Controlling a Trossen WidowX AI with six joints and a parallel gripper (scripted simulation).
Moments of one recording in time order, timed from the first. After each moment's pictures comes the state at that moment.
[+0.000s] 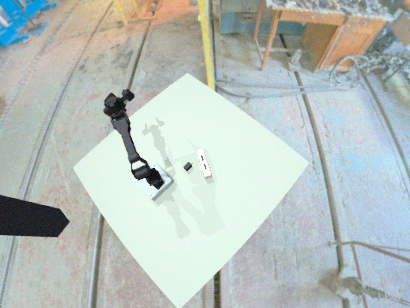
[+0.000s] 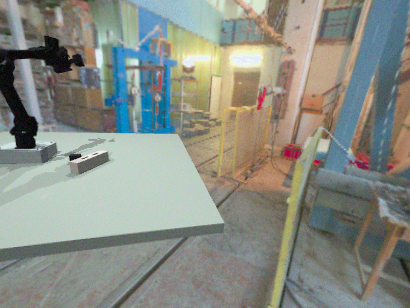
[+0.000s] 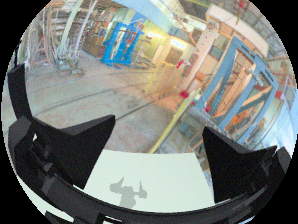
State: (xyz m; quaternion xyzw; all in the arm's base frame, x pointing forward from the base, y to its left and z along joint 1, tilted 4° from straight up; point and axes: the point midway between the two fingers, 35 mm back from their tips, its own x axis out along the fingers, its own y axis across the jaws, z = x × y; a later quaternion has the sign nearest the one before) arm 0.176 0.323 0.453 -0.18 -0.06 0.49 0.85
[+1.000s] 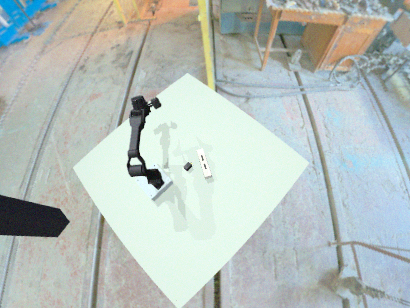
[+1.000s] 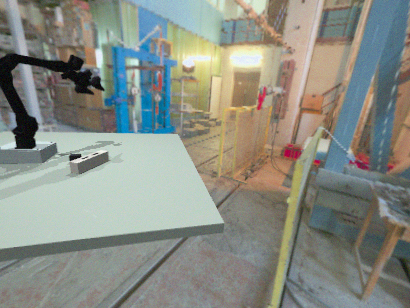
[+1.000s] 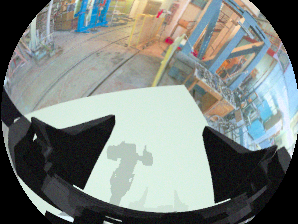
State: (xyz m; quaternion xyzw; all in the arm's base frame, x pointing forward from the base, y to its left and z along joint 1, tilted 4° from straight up) arm 0.290 0.248 0.327 -0.24 0.15 0.36 0.89
